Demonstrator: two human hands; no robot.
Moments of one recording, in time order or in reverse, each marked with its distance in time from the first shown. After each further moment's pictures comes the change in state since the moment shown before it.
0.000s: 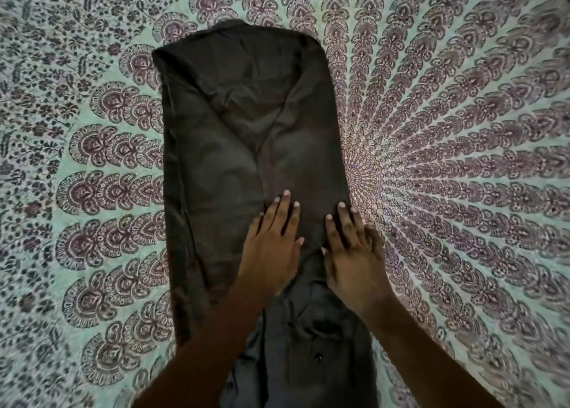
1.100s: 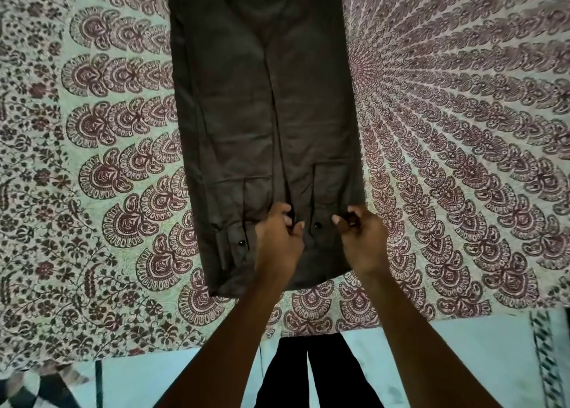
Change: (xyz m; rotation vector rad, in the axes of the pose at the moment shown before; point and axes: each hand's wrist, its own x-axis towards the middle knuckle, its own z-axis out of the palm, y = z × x) left_hand -0.195 0.064 0.037 -0.931 0.037 -0.625; right_hand -0.175 -0.045 0.032 0.872 0.087 0.564
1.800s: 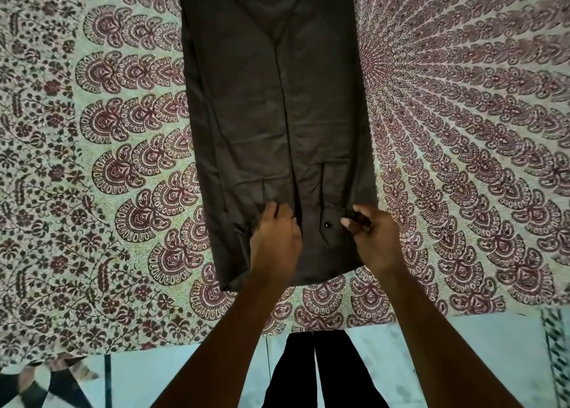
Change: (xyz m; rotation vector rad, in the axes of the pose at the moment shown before) left_hand -0.009 -0.009 -0.027 0.463 0.015 0.243; right_hand -0.003 0.004 -0.004 -0.062 -0.066 -0.064
